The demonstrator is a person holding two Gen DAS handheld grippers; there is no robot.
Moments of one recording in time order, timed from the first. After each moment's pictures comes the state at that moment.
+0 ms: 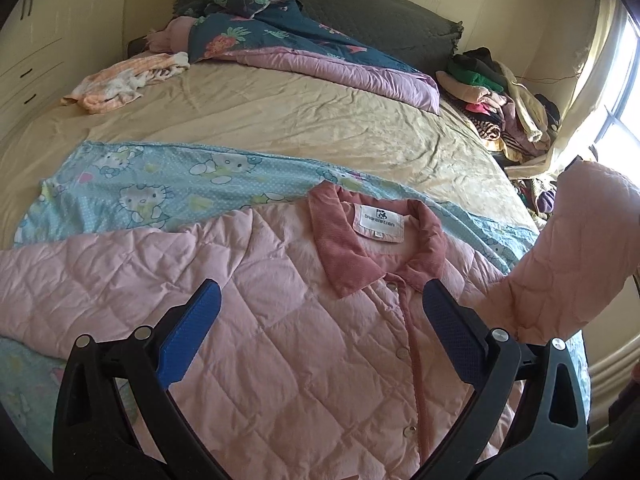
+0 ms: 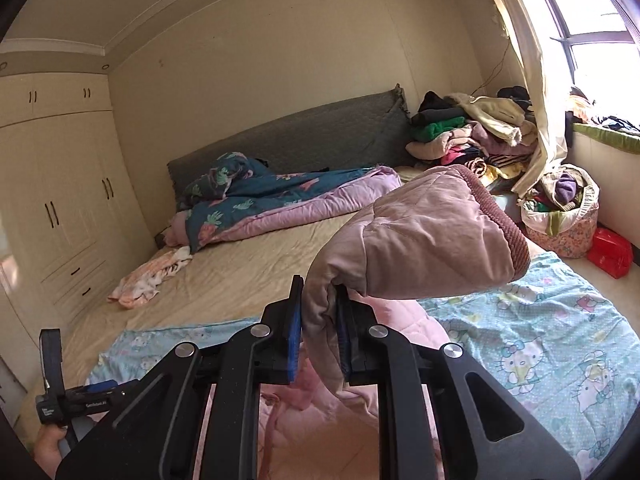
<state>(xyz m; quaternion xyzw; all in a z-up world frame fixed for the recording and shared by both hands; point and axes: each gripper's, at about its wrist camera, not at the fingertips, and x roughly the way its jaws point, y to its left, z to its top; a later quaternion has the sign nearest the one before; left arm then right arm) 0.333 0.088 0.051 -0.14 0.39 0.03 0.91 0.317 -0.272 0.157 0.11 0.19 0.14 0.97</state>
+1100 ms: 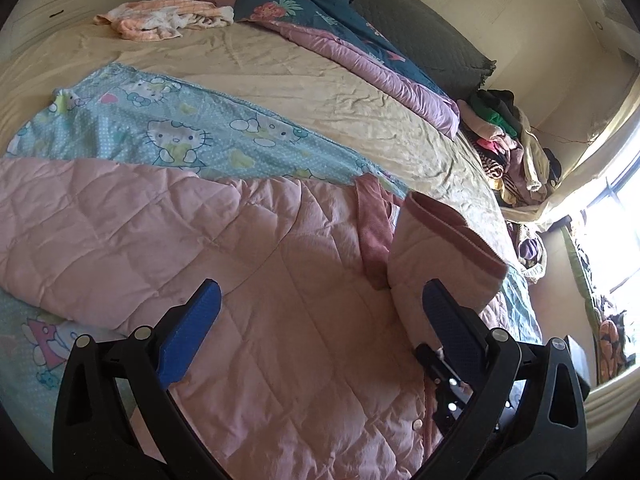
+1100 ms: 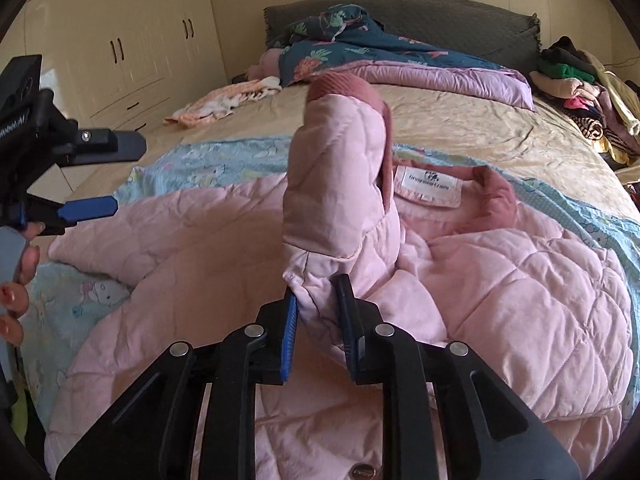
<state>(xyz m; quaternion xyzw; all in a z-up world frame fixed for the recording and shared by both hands) 0.305 0.166 0.011 -0.28 0.39 0.02 0.88 0.310 -0.037 -0.022 -0.07 0.38 0.29 0.88</state>
